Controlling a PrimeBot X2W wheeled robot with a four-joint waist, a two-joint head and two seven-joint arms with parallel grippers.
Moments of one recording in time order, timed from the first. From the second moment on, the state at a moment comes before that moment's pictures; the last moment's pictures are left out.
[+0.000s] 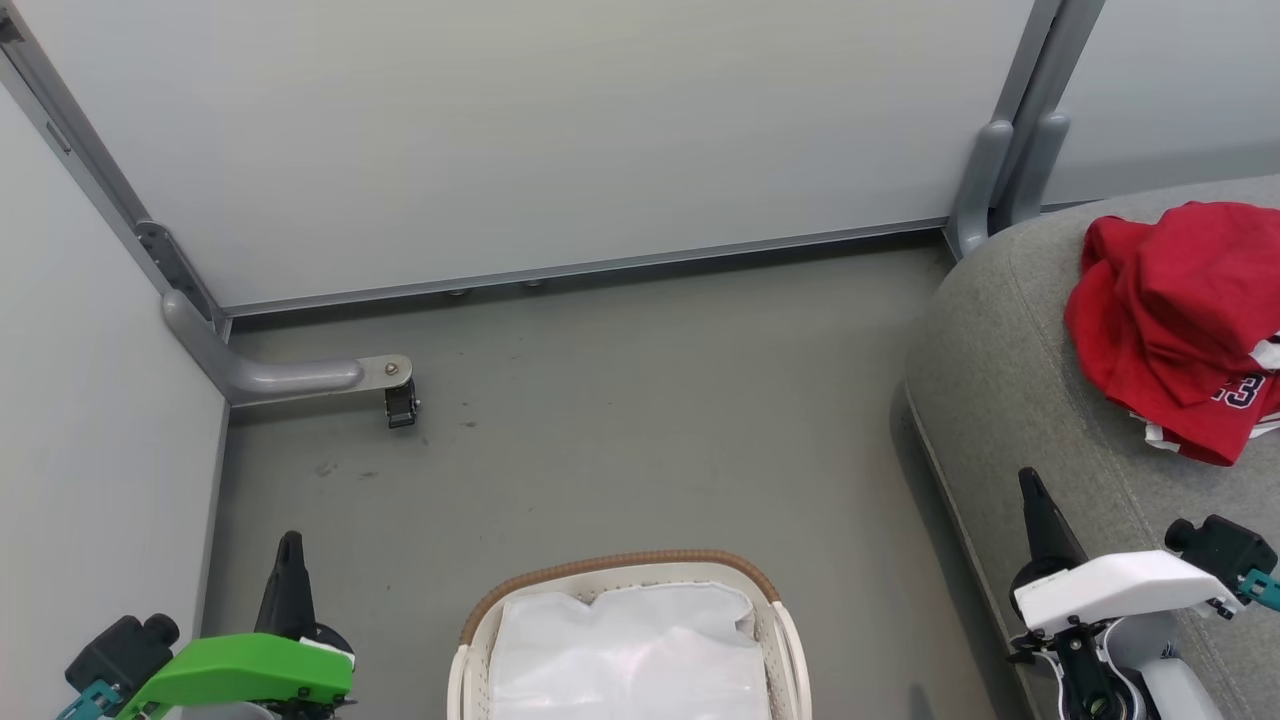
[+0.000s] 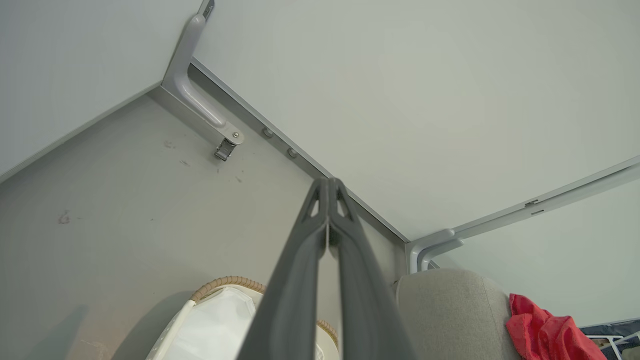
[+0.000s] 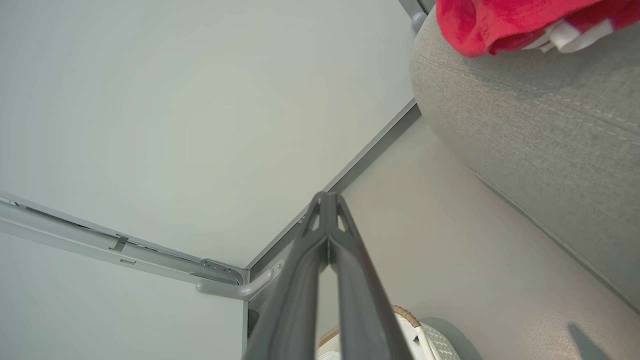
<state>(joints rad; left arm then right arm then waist) -0.03 0.05 0.04 0.30 -0.90 -0.10 -0.08 -0.13 -0.05 -0.05 0.36 0.91 0.13 -0.08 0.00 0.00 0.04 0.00</state>
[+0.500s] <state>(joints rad) -0.05 0.05 0.06 0.29 -1.07 -0.10 -0.03 -0.13 -0.05 -0.06 0.33 1.08 0.13 -0.03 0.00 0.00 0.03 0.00</state>
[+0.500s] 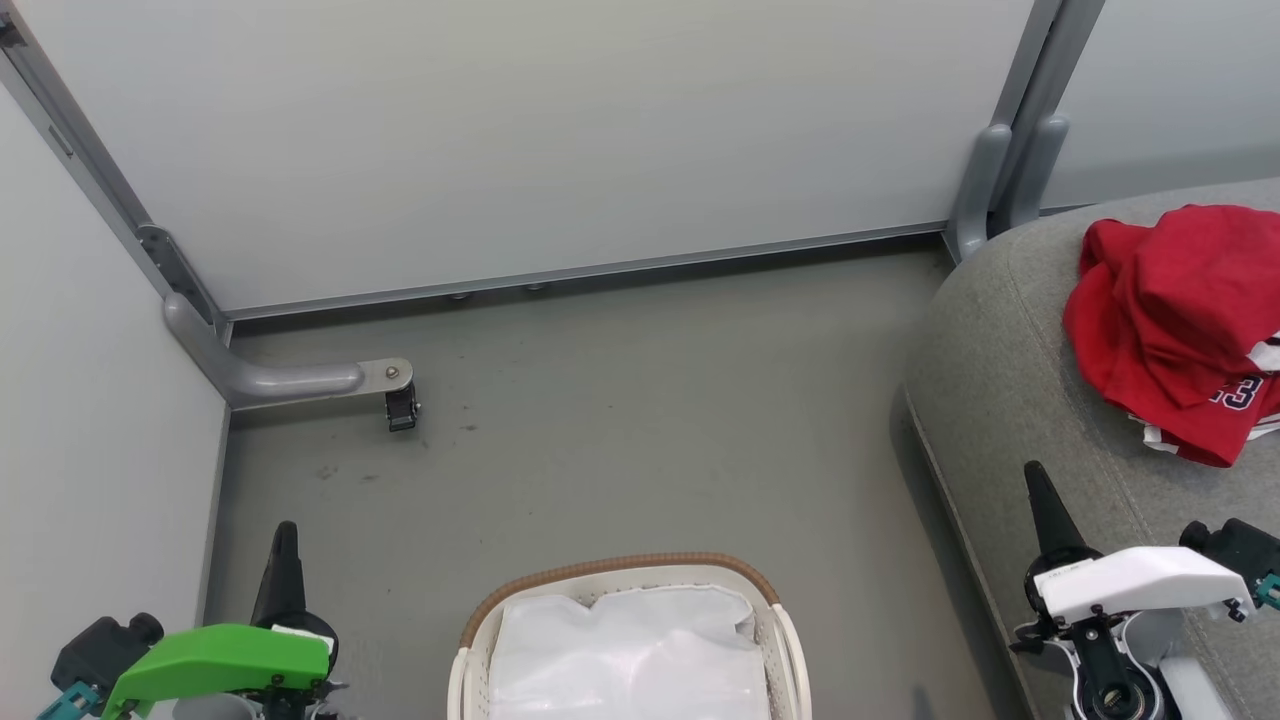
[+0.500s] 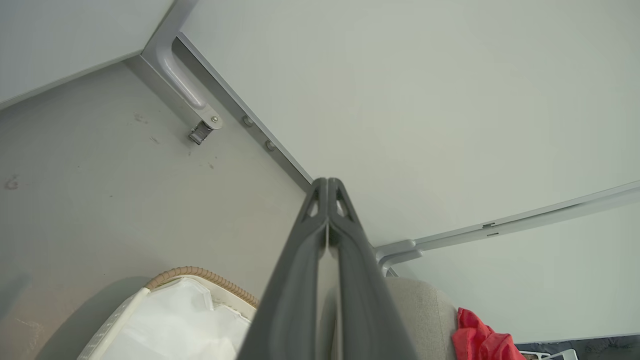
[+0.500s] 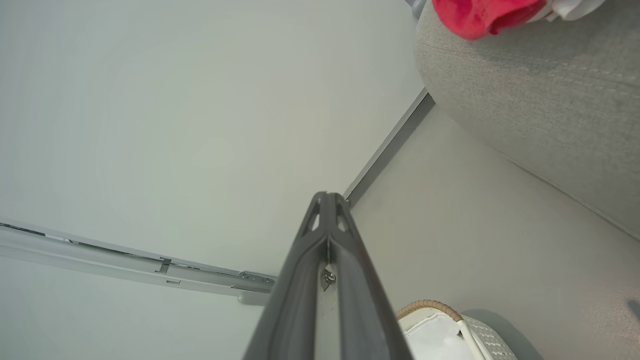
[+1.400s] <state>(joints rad) -0.07 0.05 0.08 0.27 -1.32 -0.11 0.04 -0.12 -0.05 -0.09 0.29 1.33 0.13 0.04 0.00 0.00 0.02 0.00</state>
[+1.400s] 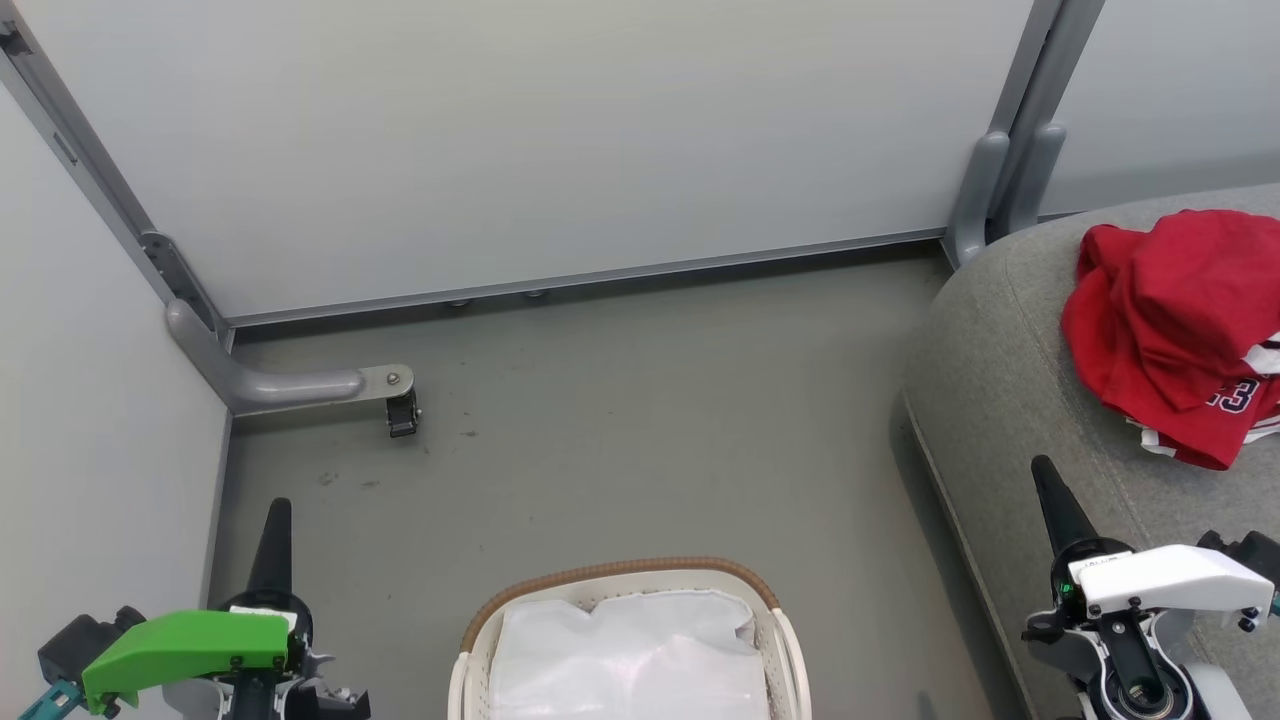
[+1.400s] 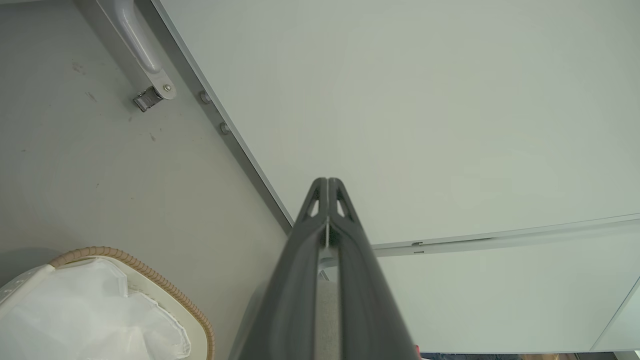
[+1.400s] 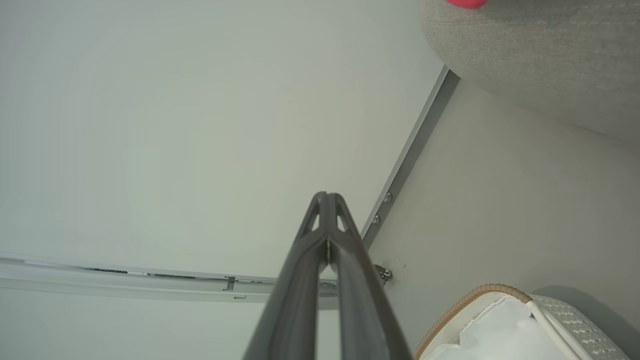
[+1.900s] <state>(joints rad) -0.08 0.05 0.10 0.26 -1.44 -0.12 0.07 -0.12 -0.05 -0.10 0.27 1.44 0.13 0.07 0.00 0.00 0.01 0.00</state>
